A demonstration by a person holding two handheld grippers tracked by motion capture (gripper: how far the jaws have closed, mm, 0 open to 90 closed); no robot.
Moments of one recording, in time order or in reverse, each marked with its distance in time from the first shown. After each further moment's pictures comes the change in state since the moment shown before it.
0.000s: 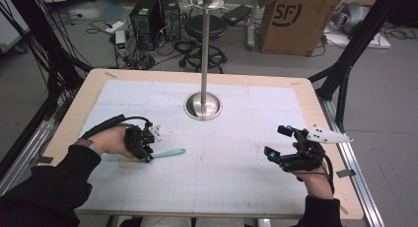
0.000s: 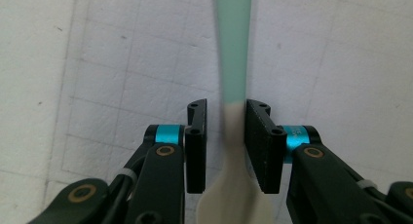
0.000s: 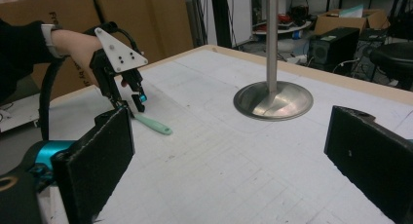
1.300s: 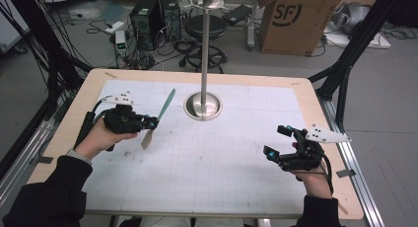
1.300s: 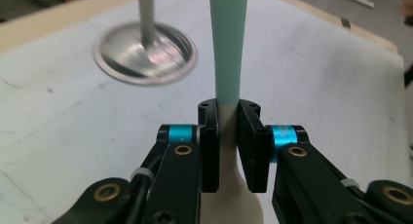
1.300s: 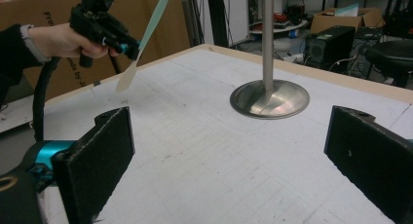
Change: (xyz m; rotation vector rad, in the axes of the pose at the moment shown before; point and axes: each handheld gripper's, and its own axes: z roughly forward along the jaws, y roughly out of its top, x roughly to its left) left arm 0.009 -0.028 -0.070 -0.829 0.091 -0.401; right arm -0.002 -0.002 0.003 0.003 -0.013 0.008
